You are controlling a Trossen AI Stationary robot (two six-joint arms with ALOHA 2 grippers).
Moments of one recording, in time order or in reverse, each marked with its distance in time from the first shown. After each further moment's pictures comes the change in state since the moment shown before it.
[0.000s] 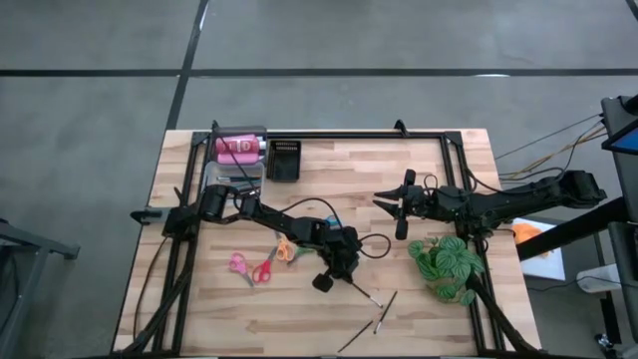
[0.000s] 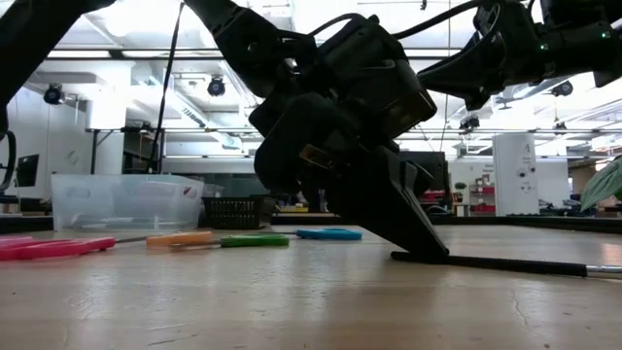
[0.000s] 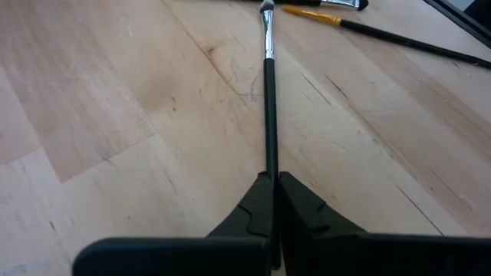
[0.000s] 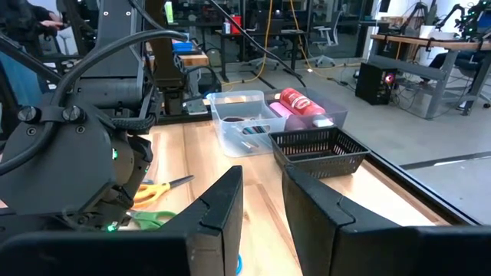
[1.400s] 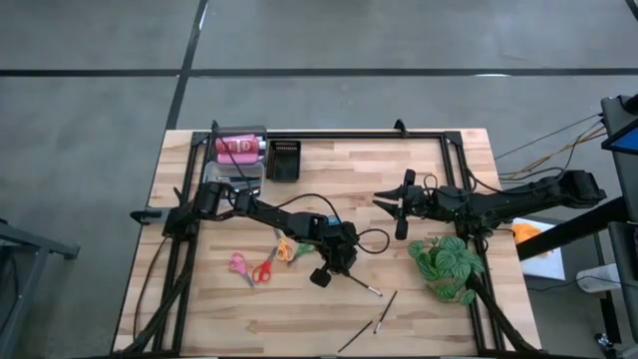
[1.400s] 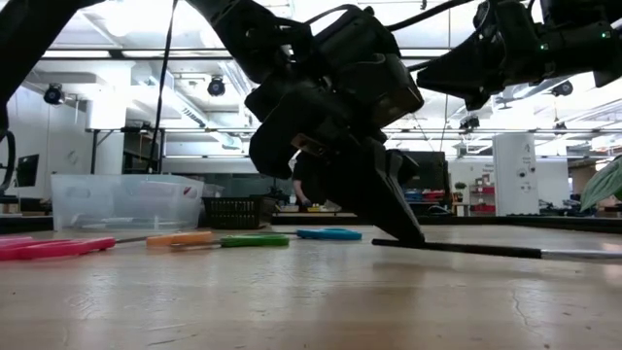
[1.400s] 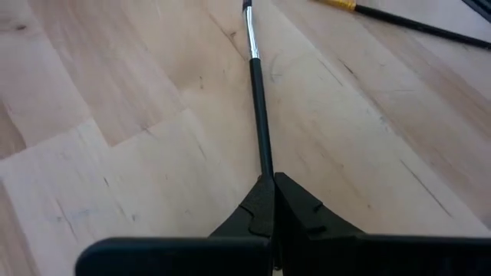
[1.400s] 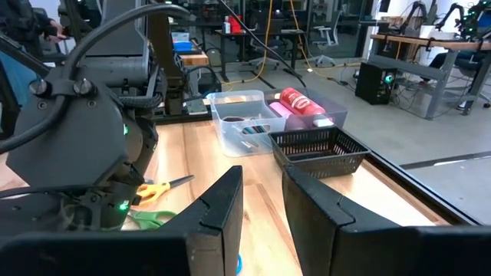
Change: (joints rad) left arm 0.011 -0.078 -0.006 -0.069 -0.038 0.013; right arm 0.000 0.000 0.000 -0.001 0.000 0.000
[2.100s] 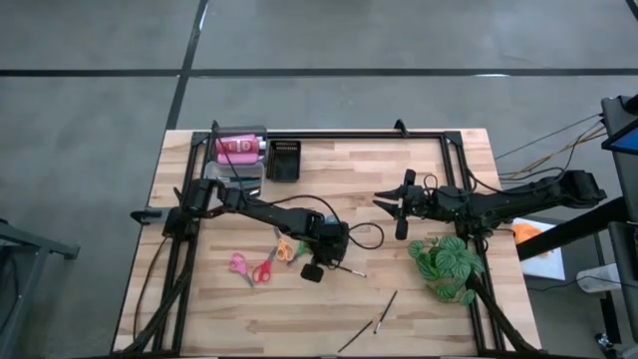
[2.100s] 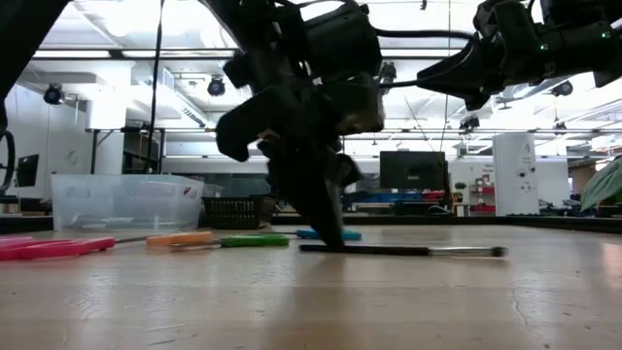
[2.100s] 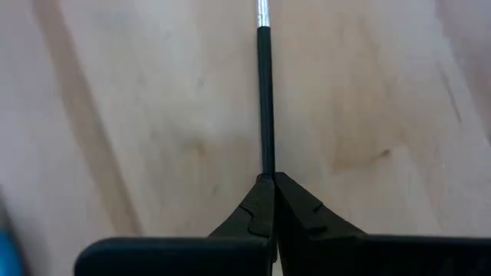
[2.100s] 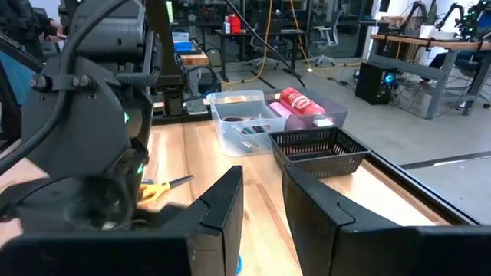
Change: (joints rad) left arm 0.000 -0.075 0.005 -0.361 -0.195 -0.144; right arm 0.000 0.000 0.000 0.000 0.000 0.000
